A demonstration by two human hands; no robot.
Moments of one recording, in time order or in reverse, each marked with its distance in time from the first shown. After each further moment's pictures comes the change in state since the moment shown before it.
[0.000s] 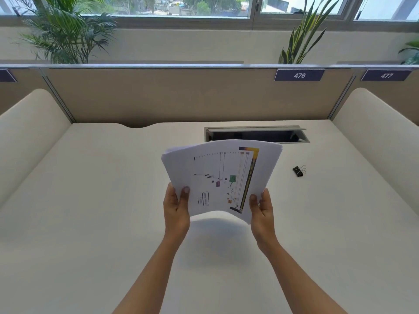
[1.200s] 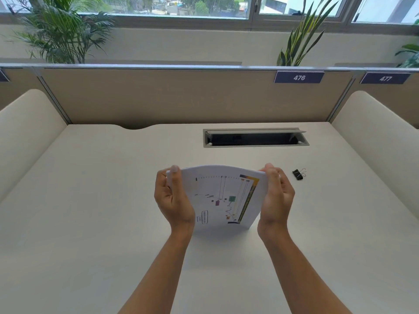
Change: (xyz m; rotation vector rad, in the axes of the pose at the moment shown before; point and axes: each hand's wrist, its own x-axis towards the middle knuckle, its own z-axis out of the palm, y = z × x) left_hand 0.014 0.047 0.033 -0.024 0.324 0.209; right_hand 0.004 -0.098 0.033 0.075 0.279 -0.133
